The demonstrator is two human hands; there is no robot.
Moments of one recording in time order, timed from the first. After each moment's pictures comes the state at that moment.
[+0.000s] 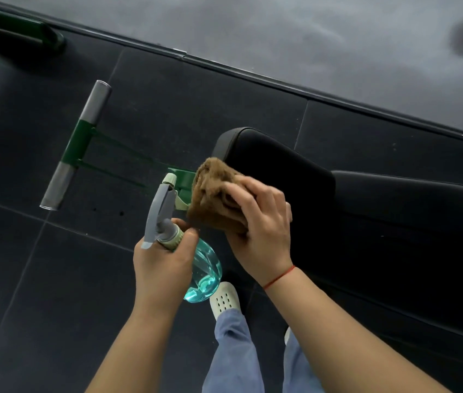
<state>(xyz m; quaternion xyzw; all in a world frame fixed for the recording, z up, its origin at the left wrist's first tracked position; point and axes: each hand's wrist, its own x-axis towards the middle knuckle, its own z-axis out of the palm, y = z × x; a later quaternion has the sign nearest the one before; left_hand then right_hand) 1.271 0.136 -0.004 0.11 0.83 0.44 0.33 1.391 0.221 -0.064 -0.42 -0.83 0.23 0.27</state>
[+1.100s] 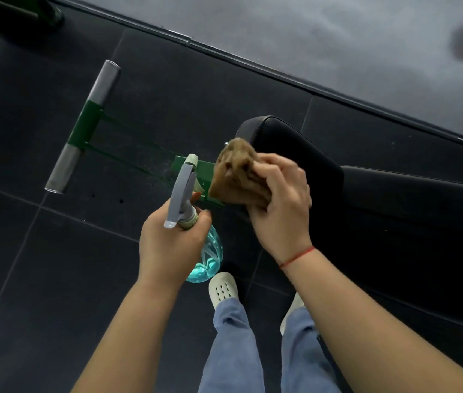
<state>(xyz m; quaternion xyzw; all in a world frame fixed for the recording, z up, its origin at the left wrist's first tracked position) 1.235 0.126 -0.012 0.21 0.83 0.40 0.33 1.373 0.229 -0.047 -0.46 -0.81 0.25 0.28</state>
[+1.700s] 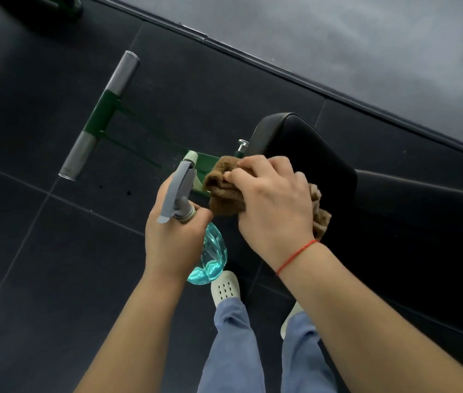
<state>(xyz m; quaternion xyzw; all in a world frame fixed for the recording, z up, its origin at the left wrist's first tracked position) 1.221 0.111 -0.020 0.20 0.82 0.43 0.31 1.332 0.211 0.009 -0.40 -0.91 0.11 0.03</state>
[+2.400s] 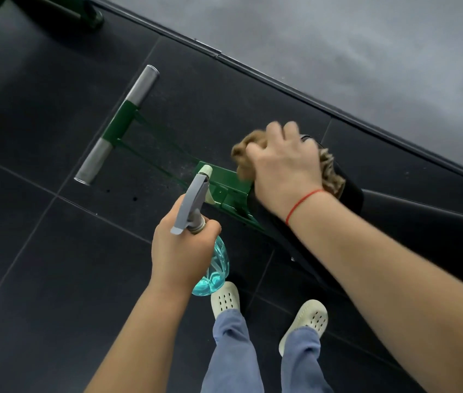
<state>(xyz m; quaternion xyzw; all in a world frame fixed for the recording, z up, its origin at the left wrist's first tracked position) 1.211 0.108 -0.006 0.18 0.84 0.42 0.30 1.286 0.272 0.006 -0.37 -0.92 -0.04 -0.09</state>
